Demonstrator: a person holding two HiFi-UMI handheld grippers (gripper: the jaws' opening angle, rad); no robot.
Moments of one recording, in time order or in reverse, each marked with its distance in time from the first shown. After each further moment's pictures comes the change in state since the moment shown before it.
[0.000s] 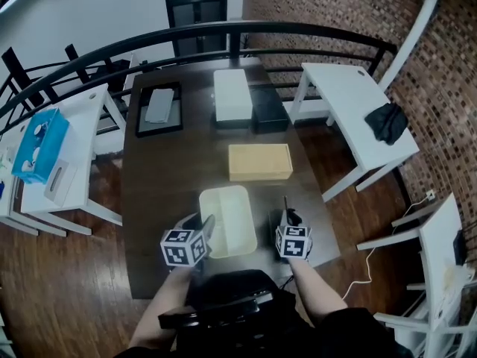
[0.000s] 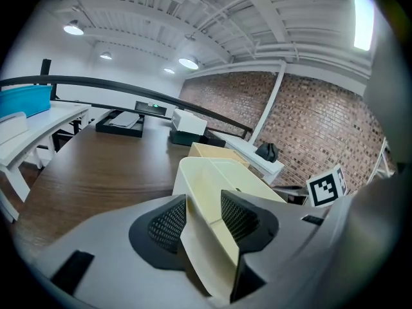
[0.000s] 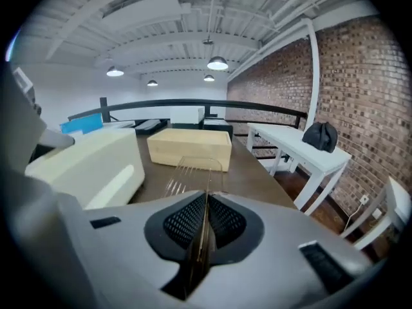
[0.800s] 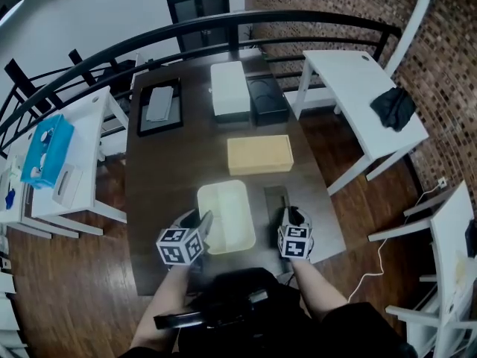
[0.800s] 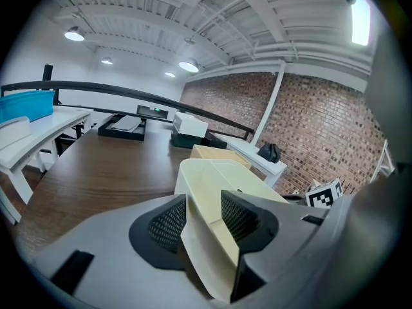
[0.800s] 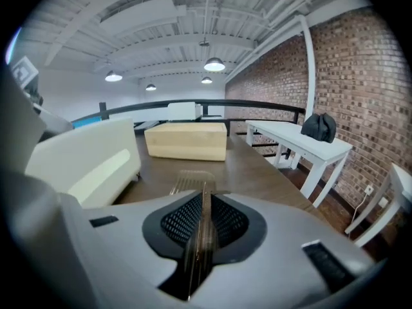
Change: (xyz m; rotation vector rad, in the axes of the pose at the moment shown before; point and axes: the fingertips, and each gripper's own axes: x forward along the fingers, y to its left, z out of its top) left arm -0.005 0.002 0.002 0.014 -0.019 0.026; right arm 0.008 -0.004 -0.026 0.056 -0.043 0.027
